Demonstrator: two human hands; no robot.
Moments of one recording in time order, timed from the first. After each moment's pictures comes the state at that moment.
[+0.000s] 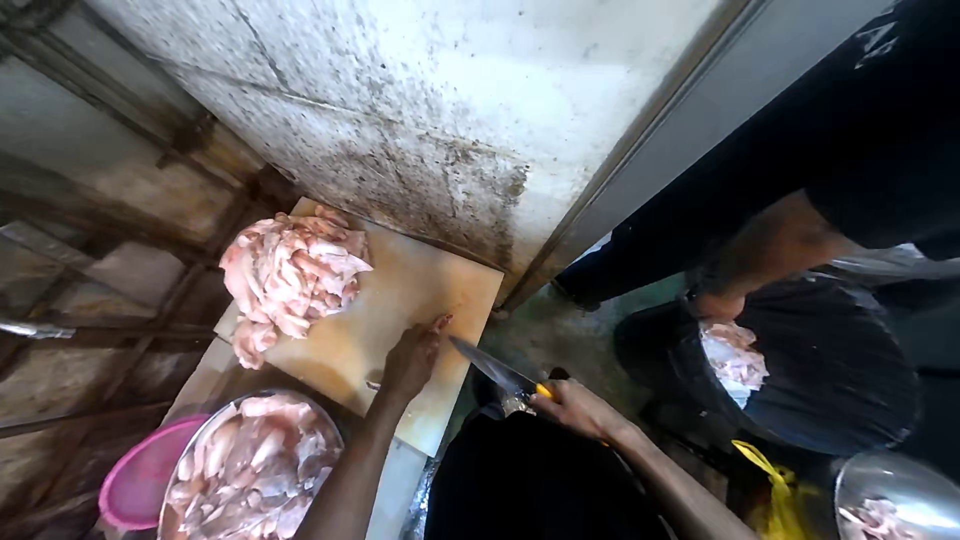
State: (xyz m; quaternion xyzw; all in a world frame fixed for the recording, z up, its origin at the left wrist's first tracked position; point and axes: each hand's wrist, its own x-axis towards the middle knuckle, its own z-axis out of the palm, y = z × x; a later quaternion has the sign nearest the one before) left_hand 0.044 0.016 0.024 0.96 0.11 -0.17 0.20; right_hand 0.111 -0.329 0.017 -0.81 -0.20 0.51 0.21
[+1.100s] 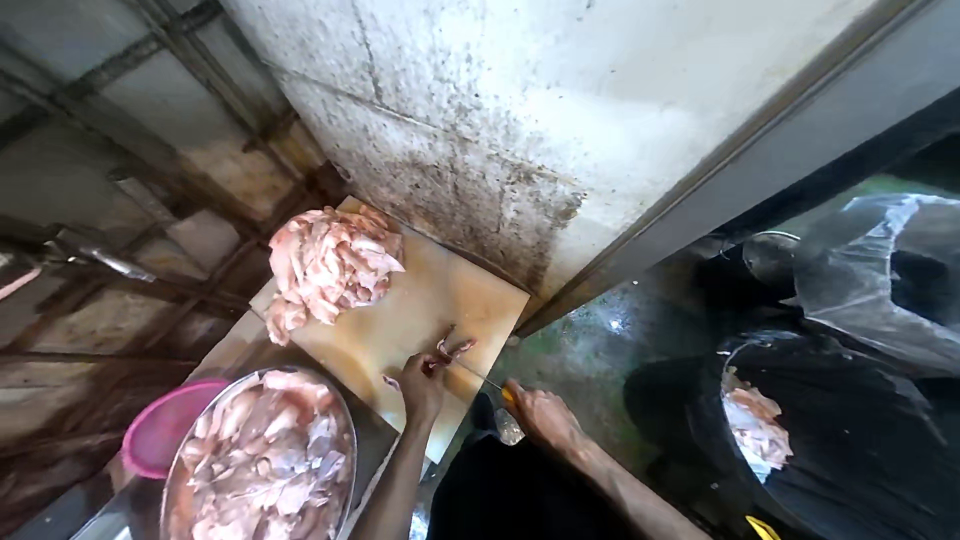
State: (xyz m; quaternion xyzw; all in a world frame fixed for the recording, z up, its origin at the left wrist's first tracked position) left_hand 0.001 -0.015 0.001 0.81 0.42 0.05 0.40; right_hand 0.096 -0.236 0.054 -0.86 -0.31 0.40 0.09
